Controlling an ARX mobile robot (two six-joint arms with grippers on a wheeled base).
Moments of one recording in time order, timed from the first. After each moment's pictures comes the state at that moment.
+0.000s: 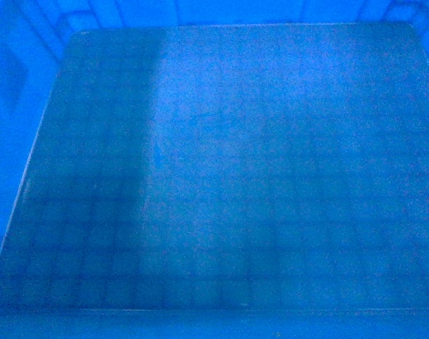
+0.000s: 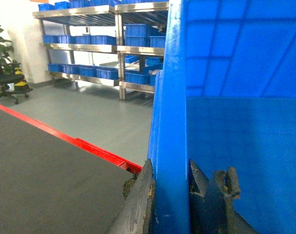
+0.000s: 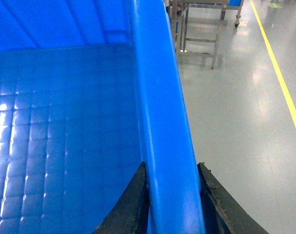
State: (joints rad) left arm -0.58 0.80 0.17 0.82 -0.67 0.10; right arm 0.41 0.77 0.39 0.22 0.49 0.12
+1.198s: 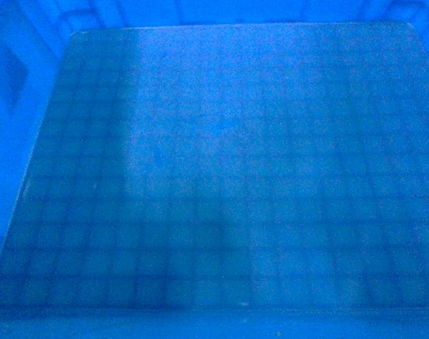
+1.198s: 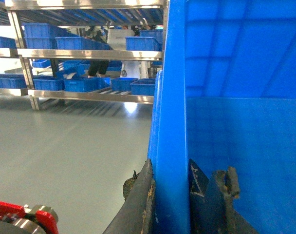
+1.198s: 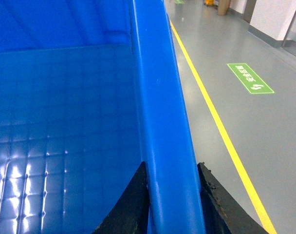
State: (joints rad) left arm -0.58 0.80 0.17 0.82 -0.67 0.10; right arm 0.41 0.77 0.39 0.22 0.49 0.12
